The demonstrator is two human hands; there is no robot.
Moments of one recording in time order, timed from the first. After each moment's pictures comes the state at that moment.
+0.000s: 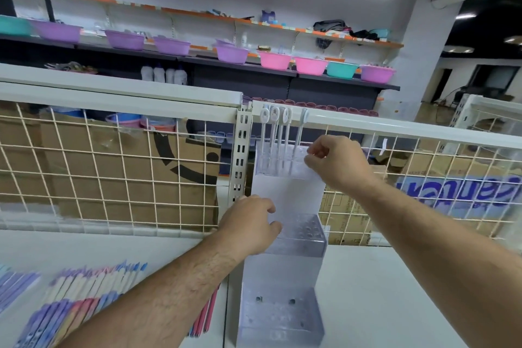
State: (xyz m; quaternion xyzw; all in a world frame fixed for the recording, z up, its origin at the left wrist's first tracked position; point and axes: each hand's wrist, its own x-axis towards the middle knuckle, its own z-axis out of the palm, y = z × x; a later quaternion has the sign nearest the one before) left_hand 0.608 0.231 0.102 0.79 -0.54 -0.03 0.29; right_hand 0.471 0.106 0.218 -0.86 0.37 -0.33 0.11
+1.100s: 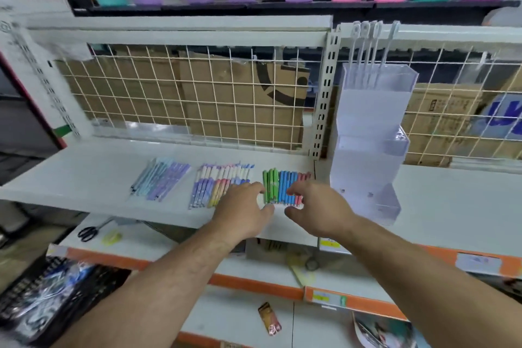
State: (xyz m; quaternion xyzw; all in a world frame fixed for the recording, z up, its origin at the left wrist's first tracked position) left_hand 0.617 0.496 0.024 0.87 -0.42 -0.05 0.25; right_hand 0.484 0.363 0.047 -0.95 0.24 -0.09 0.16
